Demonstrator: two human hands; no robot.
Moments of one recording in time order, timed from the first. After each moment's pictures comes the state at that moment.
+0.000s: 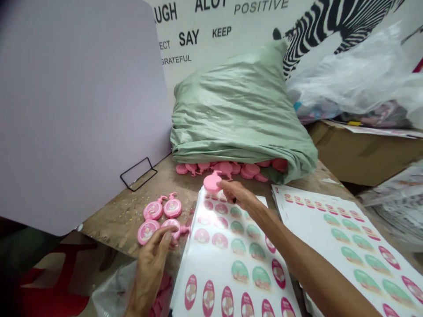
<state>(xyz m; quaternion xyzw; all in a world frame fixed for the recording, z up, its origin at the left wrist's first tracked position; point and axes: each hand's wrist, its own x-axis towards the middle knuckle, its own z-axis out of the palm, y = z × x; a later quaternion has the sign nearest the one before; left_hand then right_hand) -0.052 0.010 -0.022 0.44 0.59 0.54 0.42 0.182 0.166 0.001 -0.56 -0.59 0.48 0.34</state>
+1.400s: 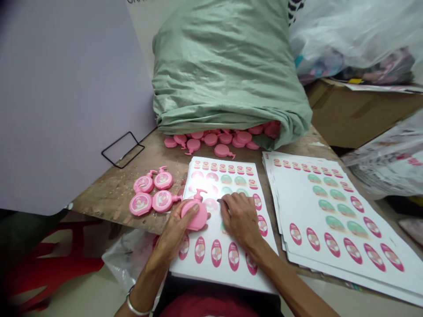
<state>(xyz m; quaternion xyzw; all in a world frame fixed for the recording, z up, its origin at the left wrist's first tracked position) -0.001 0.013 -0.042 0.34 0.46 0.43 0.70 0.187 0.018 -0.060 -0.60 -0.76 -0.06 0.25</state>
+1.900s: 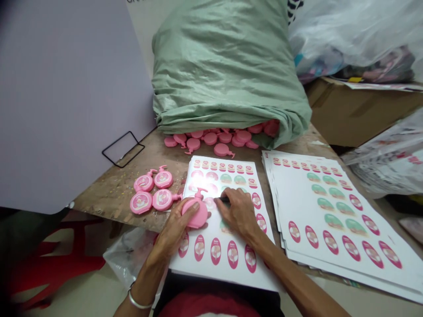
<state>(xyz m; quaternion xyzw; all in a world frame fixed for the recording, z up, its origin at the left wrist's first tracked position) -0.001 0.015 -0.040 0.35 0.45 0.41 0.71 0.191 0.030 -0.063 -0.61 -0.74 0.04 0.28</state>
